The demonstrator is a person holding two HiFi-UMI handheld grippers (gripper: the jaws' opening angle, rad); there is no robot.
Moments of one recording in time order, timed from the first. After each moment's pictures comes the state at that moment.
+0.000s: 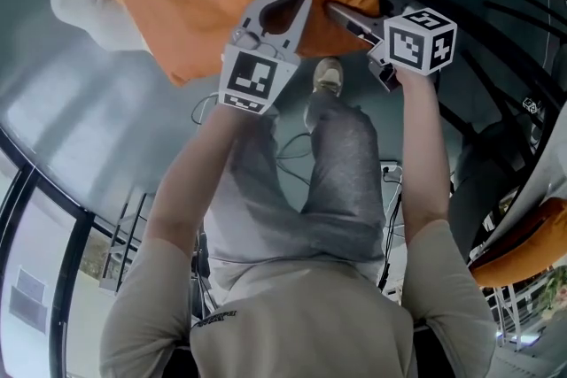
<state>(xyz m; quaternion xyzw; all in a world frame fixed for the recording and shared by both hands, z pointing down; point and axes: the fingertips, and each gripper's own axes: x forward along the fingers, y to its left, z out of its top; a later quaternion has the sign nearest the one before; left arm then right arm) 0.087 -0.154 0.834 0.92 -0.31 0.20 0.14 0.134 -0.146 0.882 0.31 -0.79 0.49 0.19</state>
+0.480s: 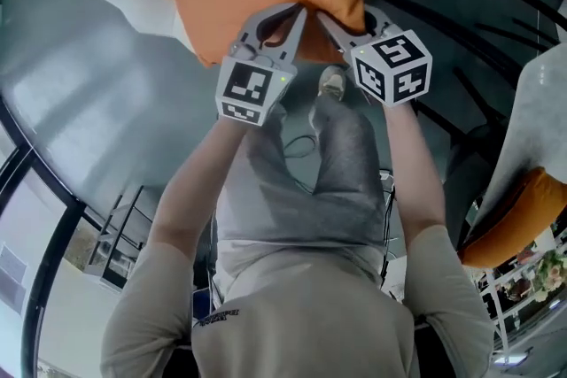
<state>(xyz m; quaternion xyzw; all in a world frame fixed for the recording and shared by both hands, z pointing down) 0.024 -0.137 0.723 0.89 -0.37 0.18 0.19 0.058 -0.137 0.747 0.33 -0.85 0.33 0.25</state>
